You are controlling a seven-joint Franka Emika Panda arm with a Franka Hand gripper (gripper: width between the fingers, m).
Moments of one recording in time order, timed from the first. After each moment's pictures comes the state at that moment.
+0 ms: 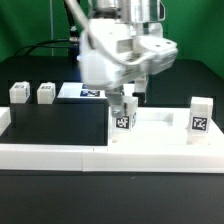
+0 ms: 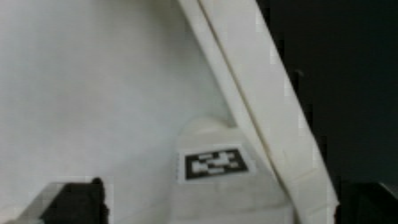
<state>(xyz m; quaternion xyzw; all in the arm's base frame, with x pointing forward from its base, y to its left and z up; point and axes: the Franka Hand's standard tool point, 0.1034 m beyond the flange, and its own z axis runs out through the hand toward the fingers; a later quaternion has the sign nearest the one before) 0.623 0.017 0.077 -0.56 0.82 -0.01 0.08</state>
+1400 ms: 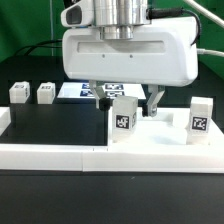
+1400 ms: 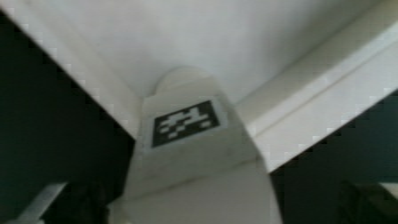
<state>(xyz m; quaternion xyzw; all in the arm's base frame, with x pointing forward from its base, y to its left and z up) 0.628 0.002 0.074 -0.96 0.28 -0.07 0.04</state>
